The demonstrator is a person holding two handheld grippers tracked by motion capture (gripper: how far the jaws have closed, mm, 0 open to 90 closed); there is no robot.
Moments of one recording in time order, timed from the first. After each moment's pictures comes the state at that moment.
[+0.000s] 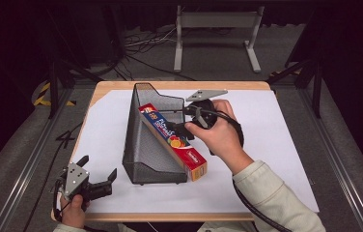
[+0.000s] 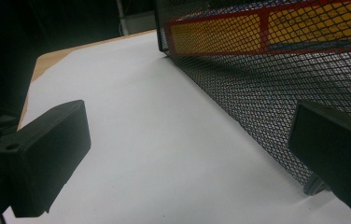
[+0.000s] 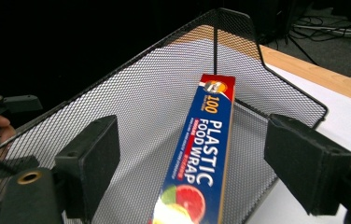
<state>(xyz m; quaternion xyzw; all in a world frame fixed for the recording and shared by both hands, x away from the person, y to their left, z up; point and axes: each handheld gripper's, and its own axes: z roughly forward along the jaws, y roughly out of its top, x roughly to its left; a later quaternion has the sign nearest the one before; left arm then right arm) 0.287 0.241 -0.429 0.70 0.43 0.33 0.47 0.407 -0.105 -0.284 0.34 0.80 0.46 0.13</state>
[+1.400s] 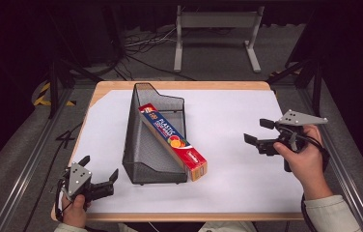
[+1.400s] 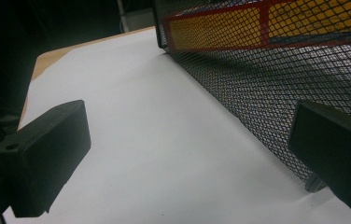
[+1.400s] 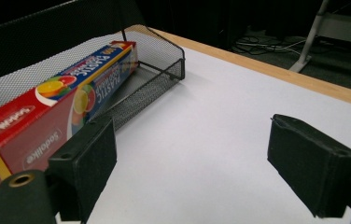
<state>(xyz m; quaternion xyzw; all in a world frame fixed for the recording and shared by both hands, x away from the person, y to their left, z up) 0.287 0.237 -0.431 0.71 0.42 0.33 0.46 0.362 -0.308 -0.318 0.37 0.77 0.49 0.21</state>
